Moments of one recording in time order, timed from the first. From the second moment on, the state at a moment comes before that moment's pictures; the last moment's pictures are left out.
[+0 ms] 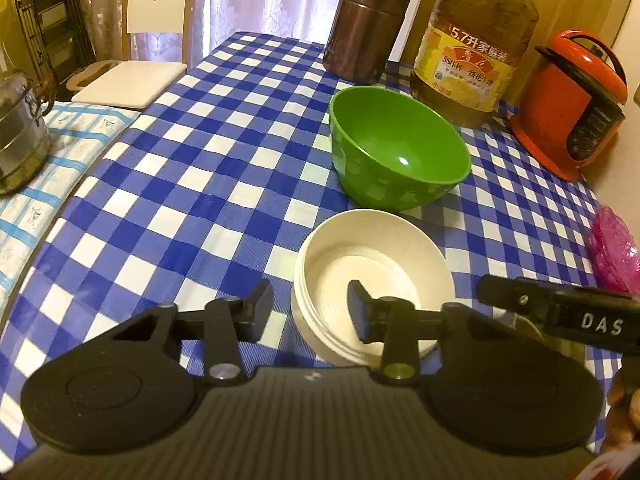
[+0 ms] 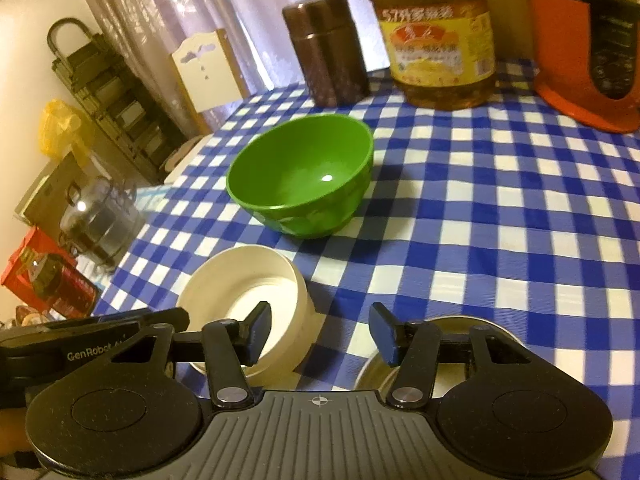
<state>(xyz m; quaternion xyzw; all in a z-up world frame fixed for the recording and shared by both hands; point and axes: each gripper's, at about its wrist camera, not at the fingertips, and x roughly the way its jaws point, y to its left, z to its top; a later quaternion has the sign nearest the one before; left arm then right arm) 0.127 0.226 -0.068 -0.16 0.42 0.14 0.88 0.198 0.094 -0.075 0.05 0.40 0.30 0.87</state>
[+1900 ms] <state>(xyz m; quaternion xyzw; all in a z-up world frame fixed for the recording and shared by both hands) 0.129 0.222 -0.015 -0.18 0.35 0.13 0.91 0.202 0.101 -0.038 0.09 0.38 0.34 0.86</state>
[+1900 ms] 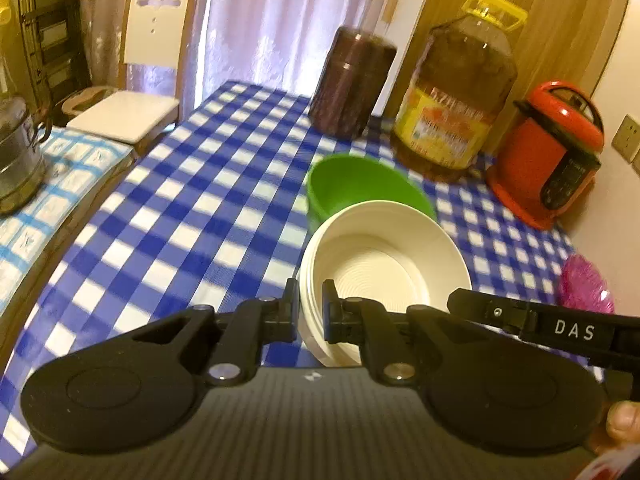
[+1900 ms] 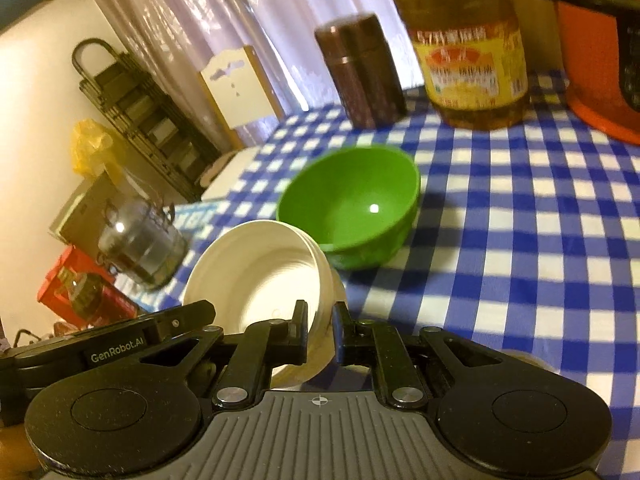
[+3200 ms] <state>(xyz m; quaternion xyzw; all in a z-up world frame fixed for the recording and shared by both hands) 0.258 0.244 -0.062 -0.17 0.35 0.13 0.91 0.327 0.124 -0.059 0.05 0.36 0.30 0.88</state>
